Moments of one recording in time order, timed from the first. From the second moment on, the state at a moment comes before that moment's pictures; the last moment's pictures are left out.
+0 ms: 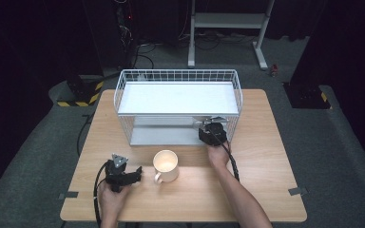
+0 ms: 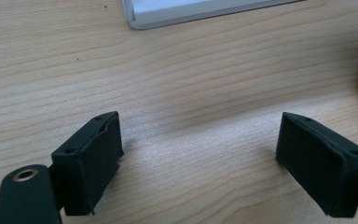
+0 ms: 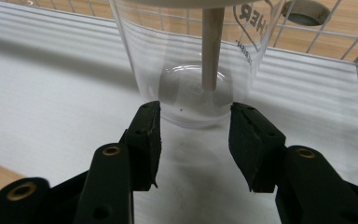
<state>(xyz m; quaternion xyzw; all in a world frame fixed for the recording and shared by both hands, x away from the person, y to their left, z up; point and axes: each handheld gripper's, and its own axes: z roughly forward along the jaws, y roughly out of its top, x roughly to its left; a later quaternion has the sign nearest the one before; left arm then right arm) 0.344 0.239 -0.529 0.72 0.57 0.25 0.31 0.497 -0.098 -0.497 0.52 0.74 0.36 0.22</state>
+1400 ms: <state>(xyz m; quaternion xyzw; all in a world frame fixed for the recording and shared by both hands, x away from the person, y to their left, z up) 0.344 0.239 -0.529 0.72 0.56 0.25 0.31 0.464 -0.126 -0.494 0.48 0.76 0.39 0.20</state>
